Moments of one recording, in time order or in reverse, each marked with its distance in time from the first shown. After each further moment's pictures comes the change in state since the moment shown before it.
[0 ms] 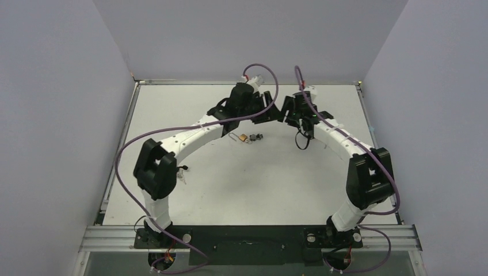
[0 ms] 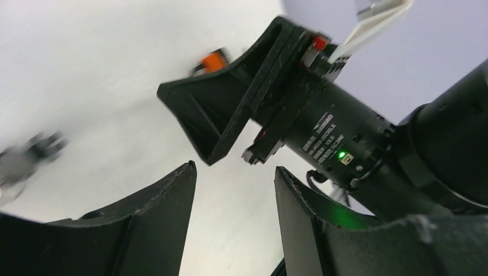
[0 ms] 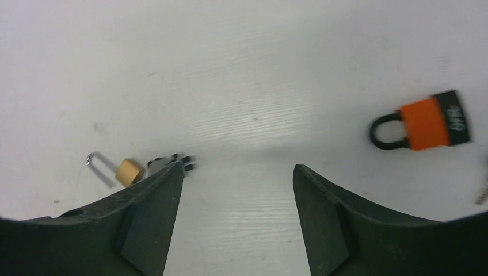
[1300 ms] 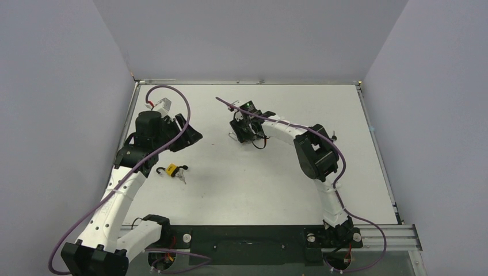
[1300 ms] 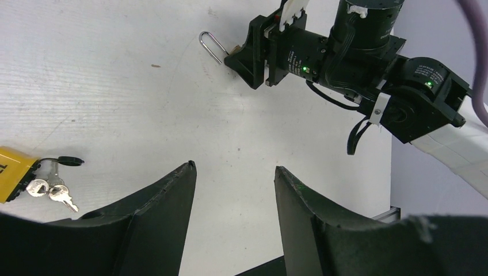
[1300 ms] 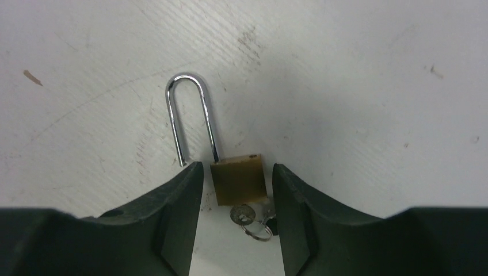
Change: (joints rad) left arm 0.489 -0.957 -0.659 -0.488 -0.050 0.156; right arm 0.358 0.592 0.465 -0.075 -0.225 -0.521
